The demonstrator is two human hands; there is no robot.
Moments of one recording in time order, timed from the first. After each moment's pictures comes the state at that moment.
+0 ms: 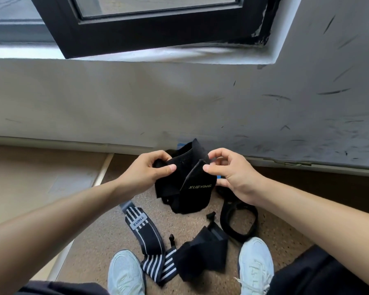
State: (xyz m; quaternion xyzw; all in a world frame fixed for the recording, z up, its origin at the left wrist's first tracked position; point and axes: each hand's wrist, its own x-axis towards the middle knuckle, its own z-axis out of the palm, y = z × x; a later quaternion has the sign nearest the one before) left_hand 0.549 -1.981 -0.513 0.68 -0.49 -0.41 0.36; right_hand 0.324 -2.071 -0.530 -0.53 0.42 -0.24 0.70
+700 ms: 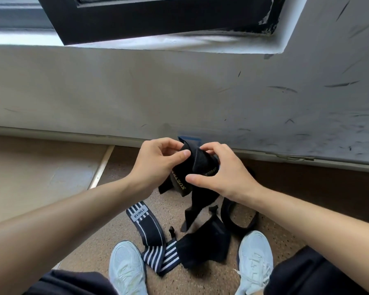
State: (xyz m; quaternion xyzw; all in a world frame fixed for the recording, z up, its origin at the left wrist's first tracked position) left_hand 0.518 -1.979 -0.506 0.67 -0.42 -0.37 0.49; right_hand 0.331 -2.044 -0.523 -0.78 0.43 -0.20 0.41
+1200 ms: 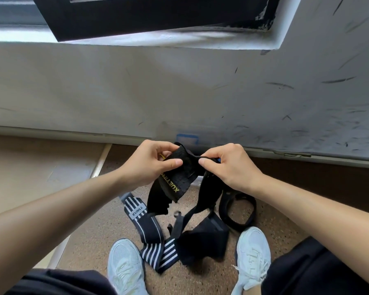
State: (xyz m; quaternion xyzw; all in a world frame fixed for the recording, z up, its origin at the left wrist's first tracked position) left_hand 0.540 -1.978 -0.510 0.64 -0.53 -0.41 0.37; right_hand 0.324 -2.064 -0.523 -0.84 0.39 -0.19 0.33
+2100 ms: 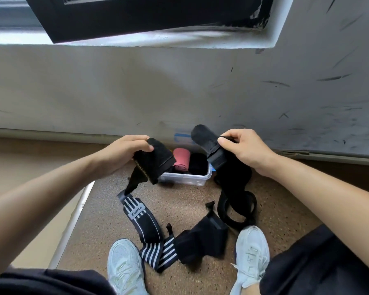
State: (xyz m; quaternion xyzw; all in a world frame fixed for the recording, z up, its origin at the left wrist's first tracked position) left_hand 0.593 -1.990 -0.503 0.63 -0.49 -0.50 0.33; right_hand 0.298 -2.115 -0.533 -0.73 0.47 -0.23 0.45
